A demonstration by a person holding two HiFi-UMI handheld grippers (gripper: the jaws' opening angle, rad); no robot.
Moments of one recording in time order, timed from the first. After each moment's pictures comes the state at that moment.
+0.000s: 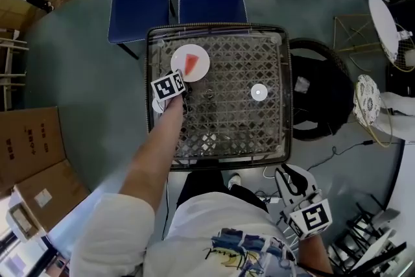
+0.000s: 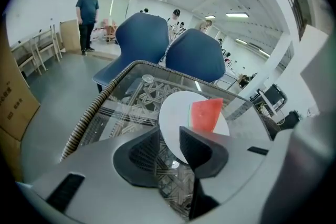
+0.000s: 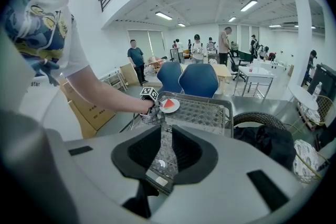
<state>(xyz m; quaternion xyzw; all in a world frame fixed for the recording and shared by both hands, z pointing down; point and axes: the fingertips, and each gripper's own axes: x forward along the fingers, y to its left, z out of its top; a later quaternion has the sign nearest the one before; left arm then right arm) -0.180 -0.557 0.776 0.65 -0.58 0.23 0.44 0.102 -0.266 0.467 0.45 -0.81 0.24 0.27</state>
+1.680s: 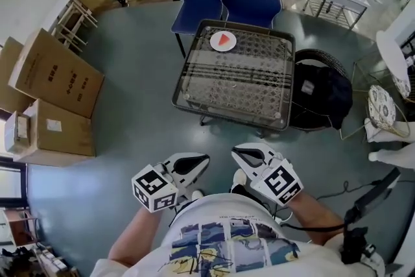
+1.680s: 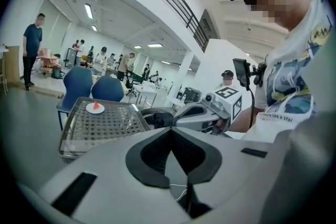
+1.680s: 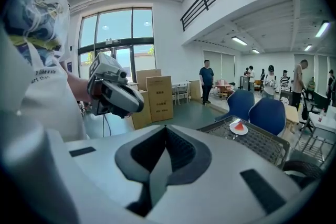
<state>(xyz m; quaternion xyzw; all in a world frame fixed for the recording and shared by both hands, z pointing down) -0.007 0.046 0.389 0.89 -0.35 0.11 0.26 0.042 0.016 0.410 0.12 -0.97 0.06 0.20</state>
